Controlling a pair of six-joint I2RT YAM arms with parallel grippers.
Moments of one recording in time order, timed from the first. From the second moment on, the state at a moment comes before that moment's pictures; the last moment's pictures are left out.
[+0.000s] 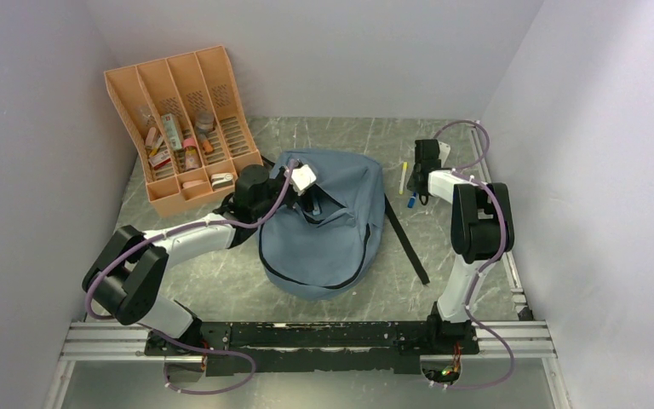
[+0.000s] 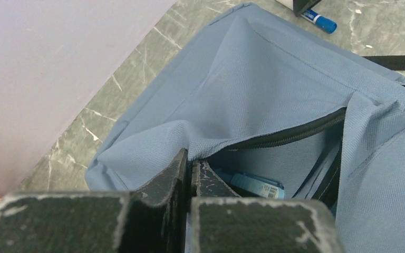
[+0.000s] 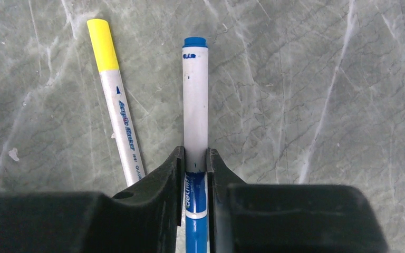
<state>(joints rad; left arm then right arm) -0.64 1.49 0.78 0.55 0.23 0.40 0.06 1.92 1.14 -0.12 0.28 0.38</state>
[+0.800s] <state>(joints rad) -0.64 1.52 0.80 0.54 0.16 0.34 0.35 1.20 0.74 0.24 -0.04 0.25</state>
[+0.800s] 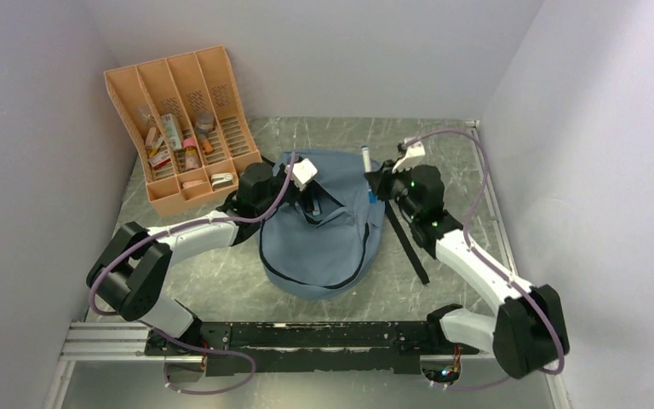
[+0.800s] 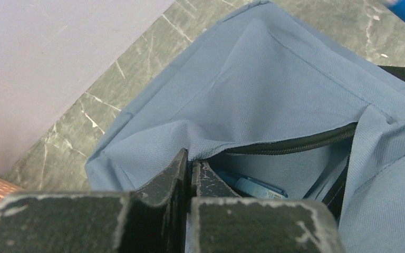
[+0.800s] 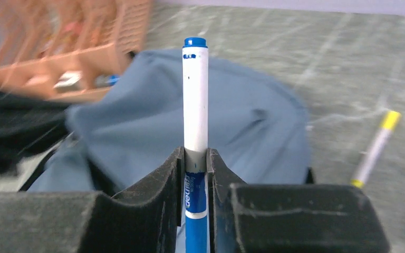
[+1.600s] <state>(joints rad) -0.65 1.53 0.81 0.53 0.12 0.32 0.67 1.29 0.75 0.18 -0.20 0.39</state>
